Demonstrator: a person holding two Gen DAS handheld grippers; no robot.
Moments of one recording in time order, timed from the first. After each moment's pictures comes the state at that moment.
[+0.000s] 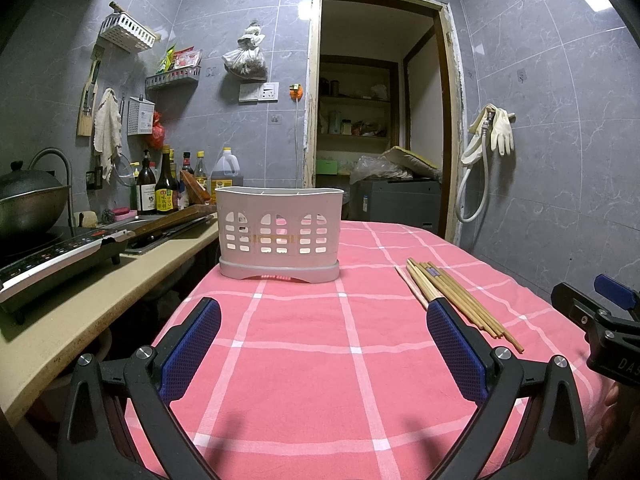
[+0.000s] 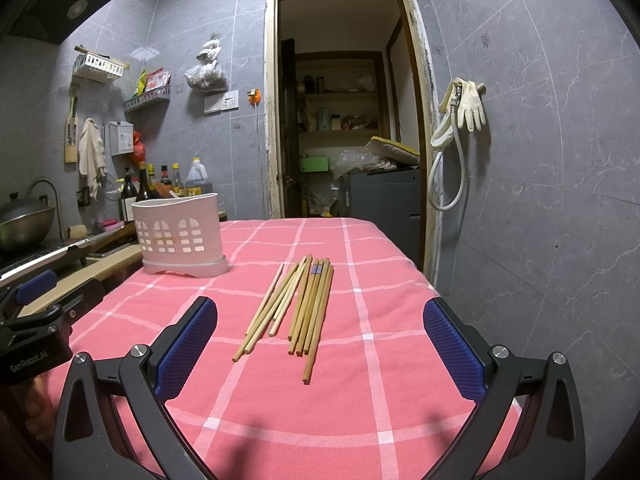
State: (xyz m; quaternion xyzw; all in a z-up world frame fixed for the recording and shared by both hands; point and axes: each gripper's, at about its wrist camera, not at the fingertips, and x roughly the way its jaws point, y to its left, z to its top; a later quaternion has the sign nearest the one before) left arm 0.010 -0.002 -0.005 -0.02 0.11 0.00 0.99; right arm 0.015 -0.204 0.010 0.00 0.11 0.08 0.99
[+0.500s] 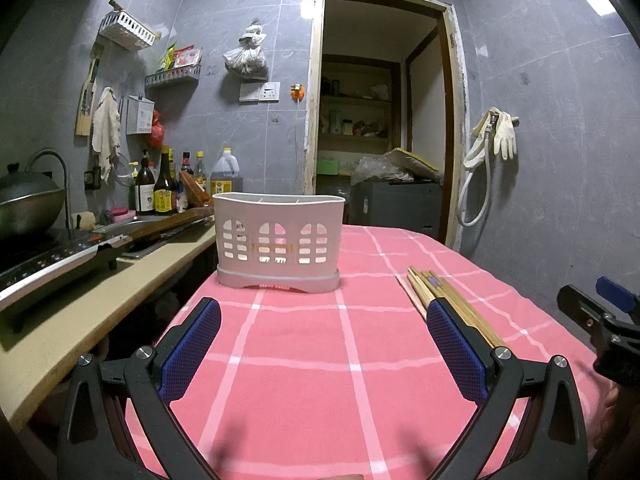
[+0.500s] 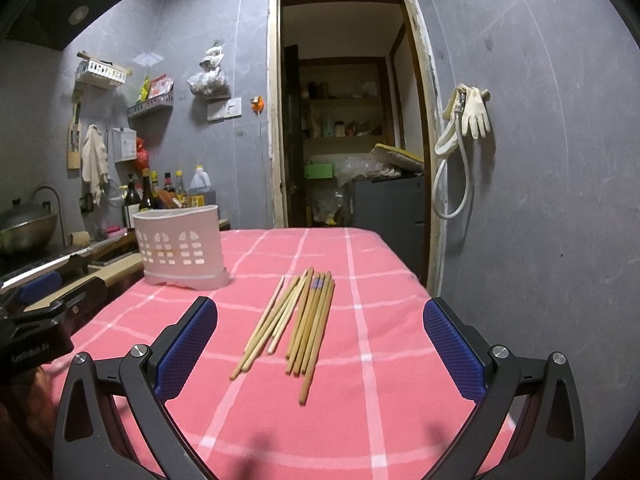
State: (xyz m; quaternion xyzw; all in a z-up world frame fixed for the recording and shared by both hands) left arm 0.019 -0.006 -0.005 -0.02 0.11 0.00 0.99; right arm 0.023 -0.206 0.017 0.00 0.10 0.08 0.99
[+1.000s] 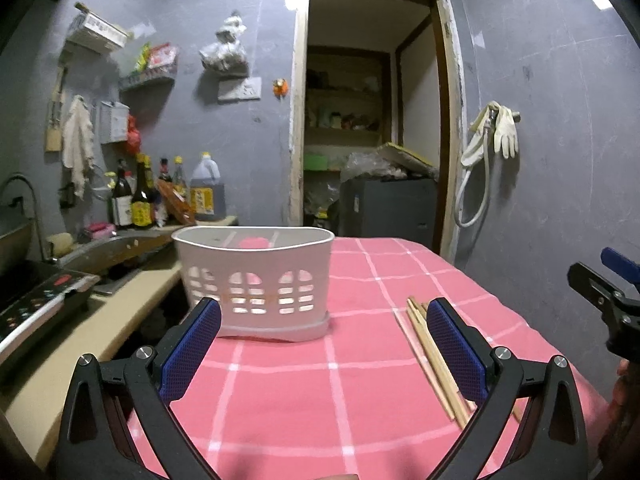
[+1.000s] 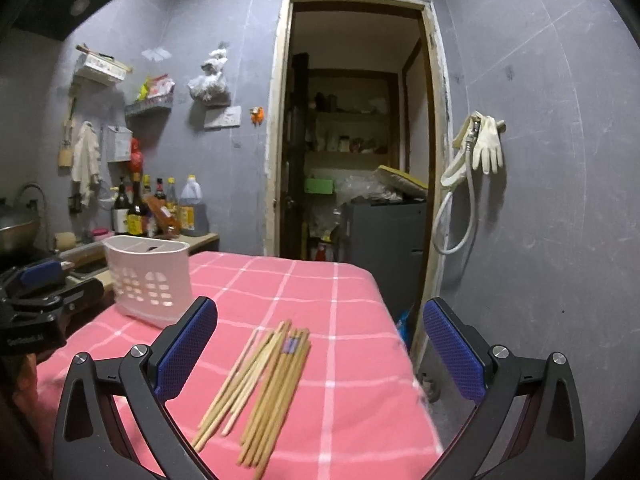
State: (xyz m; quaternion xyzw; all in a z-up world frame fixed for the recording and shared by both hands) left arm 0.095 -0.012 0.040 -0.01 0.14 -0.03 0.99; right arm 0.089 -0.214 0.068 -0.04 0.09 0.08 0.99
